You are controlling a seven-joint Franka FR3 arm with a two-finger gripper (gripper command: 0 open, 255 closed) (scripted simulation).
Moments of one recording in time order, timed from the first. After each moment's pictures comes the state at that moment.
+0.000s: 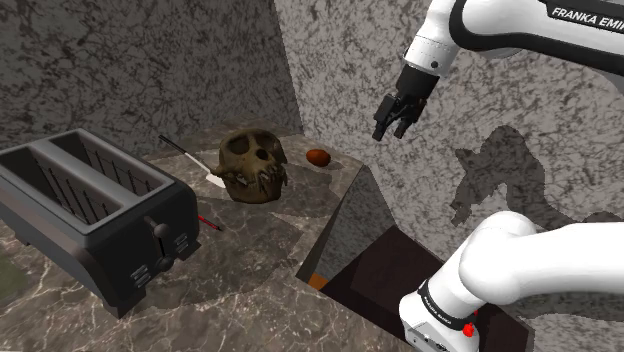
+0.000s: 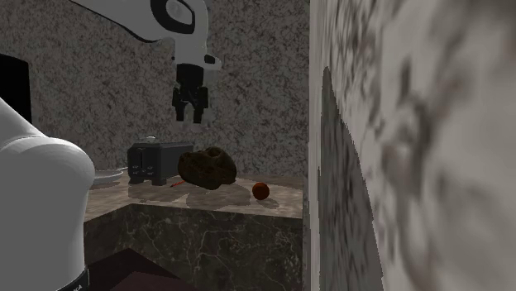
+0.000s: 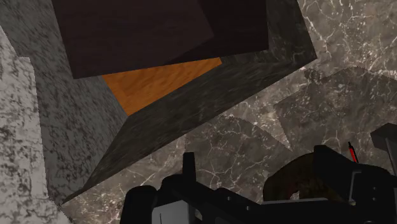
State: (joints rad) arm -0.01 -0.75 -0.02 -2.34 0.10 1.61 0.08
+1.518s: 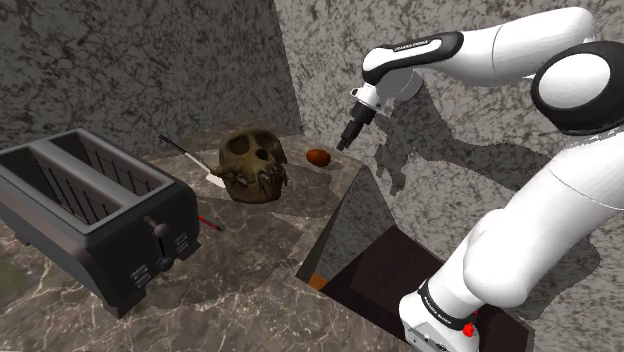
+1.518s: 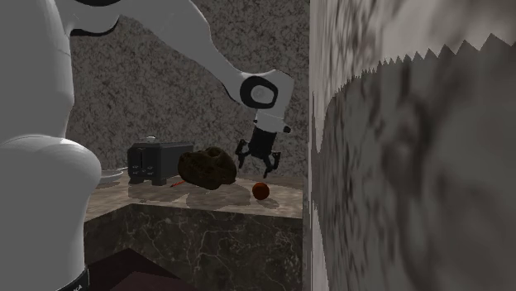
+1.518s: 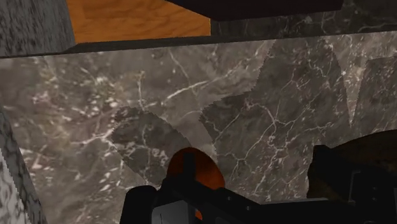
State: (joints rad) arm 0.09 -0.03 -0.43 -2.14 0.38 1.99 -0.83
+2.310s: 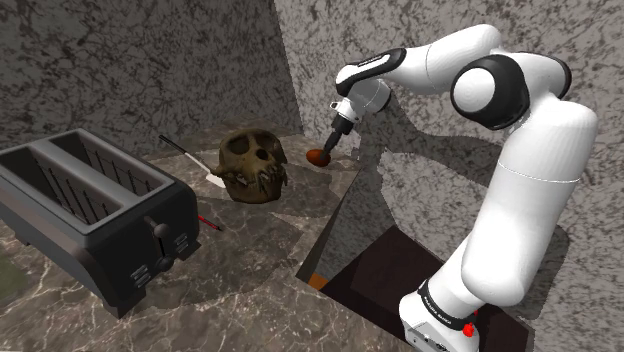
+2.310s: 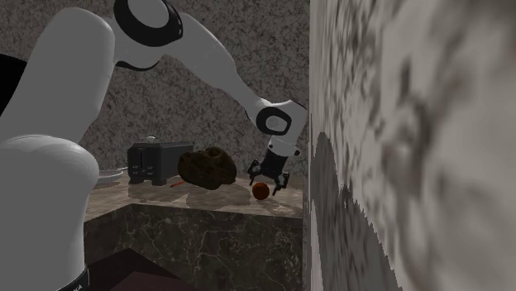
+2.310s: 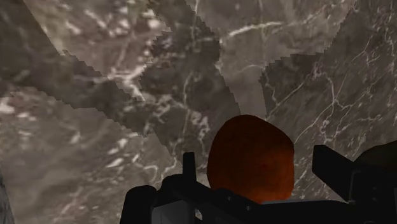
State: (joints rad) arm 0.05 0.30 -0.41 -1.94 0.59 1.99 -1.11
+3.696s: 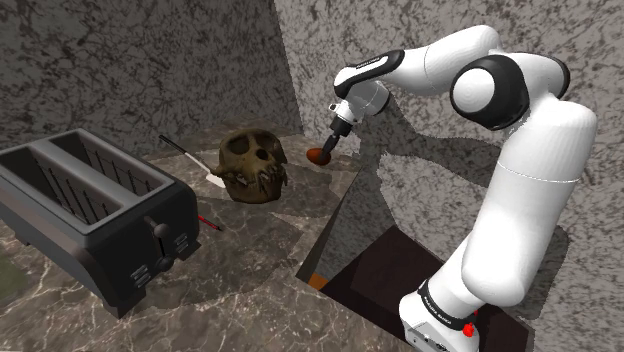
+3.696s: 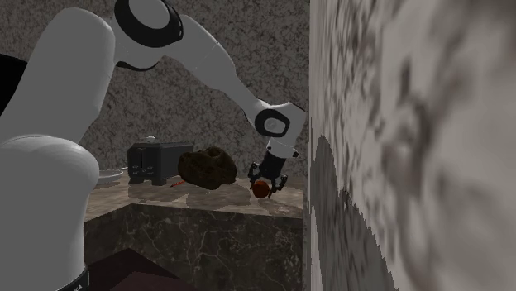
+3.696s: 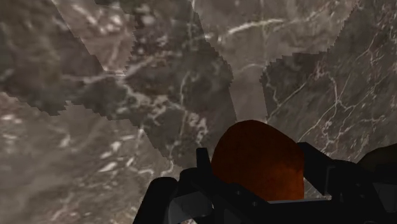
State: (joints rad) arm 0.06 0.31 -0.40 -1.96 0.60 2.00 -1.11
